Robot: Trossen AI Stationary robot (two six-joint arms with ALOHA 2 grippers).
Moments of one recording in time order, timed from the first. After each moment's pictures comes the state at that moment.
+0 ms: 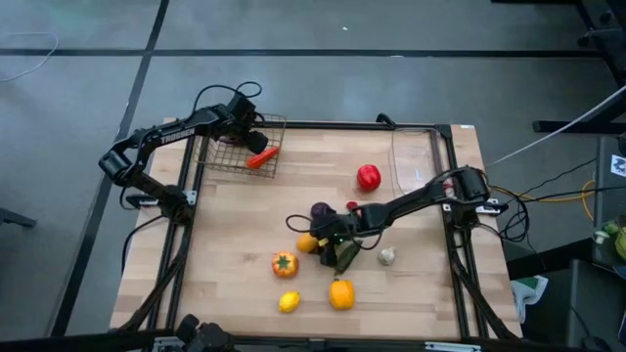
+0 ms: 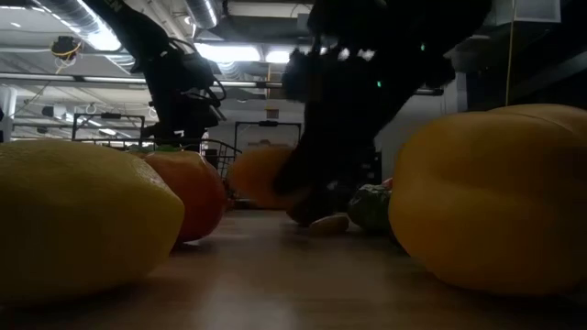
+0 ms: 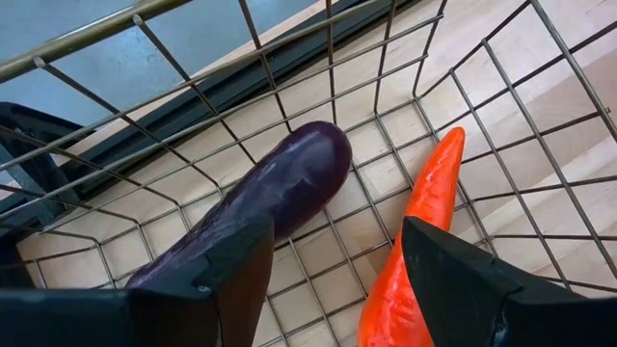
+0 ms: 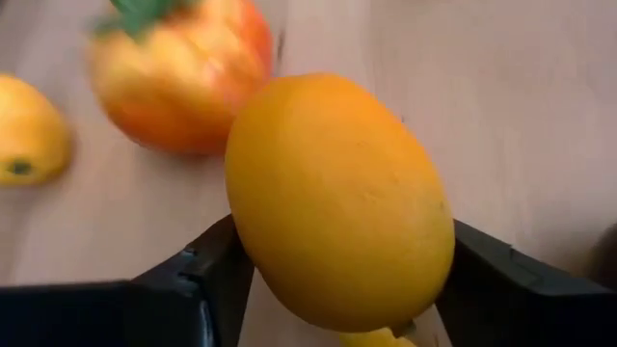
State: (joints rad) left arm 0.85 1.46 0.95 -0.59 -0.12 -0.15; right arm 0.19 1.92 1.11 0.05 -0.02 0.26
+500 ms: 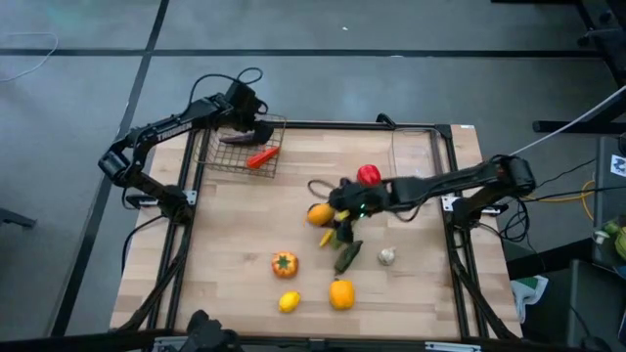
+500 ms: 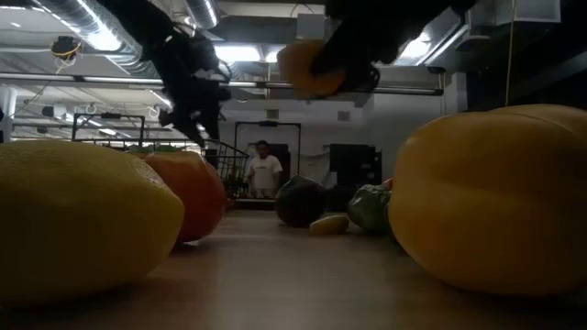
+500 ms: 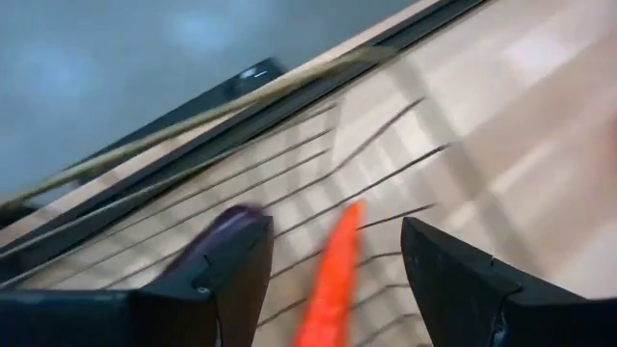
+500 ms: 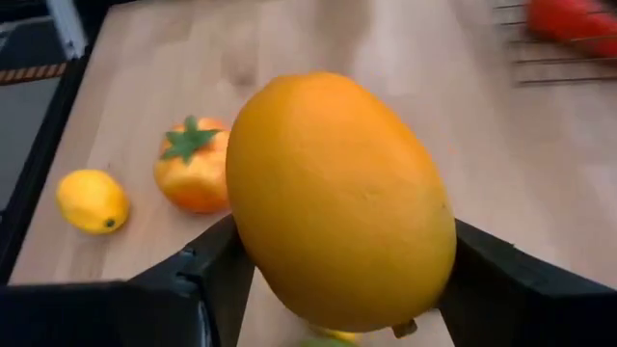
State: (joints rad) left arm 0.85 1.45 1.09 -0.59 0.04 -0.18; right arm 0.10 1.54 1.11 -0.24 0.04 0.22
